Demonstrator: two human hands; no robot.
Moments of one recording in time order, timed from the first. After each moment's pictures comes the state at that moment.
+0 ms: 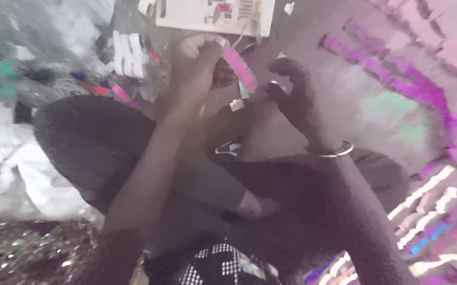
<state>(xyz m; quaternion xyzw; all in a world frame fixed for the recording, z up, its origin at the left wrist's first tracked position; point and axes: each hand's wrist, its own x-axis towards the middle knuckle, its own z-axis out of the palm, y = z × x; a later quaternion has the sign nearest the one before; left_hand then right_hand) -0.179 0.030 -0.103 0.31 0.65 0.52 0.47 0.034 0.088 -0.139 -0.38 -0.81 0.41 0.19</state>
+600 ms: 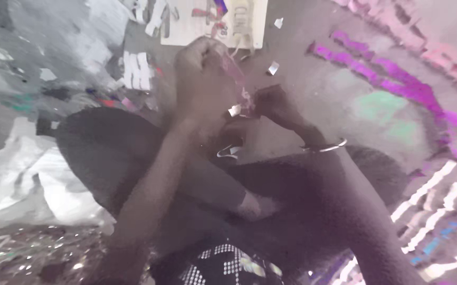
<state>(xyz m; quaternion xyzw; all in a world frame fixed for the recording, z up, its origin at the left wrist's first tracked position) -0.178 0.032 -0.097 0.48 0.70 0.41 0.32 0.021 0.077 -0.145 -0.36 -0.67 0.64 0.15</state>
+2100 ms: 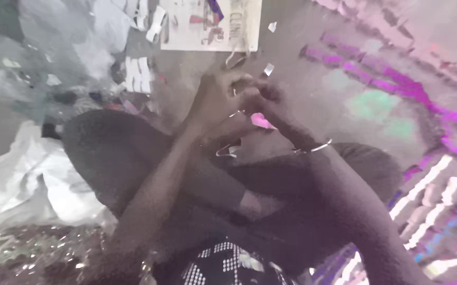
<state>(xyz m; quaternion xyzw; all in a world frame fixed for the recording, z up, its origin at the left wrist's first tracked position) -0.161 0.020 -0.102 0.66 0.62 0.29 0.30 0.012 0.064 -0.140 -0.32 -0.61 0.67 0.28</state>
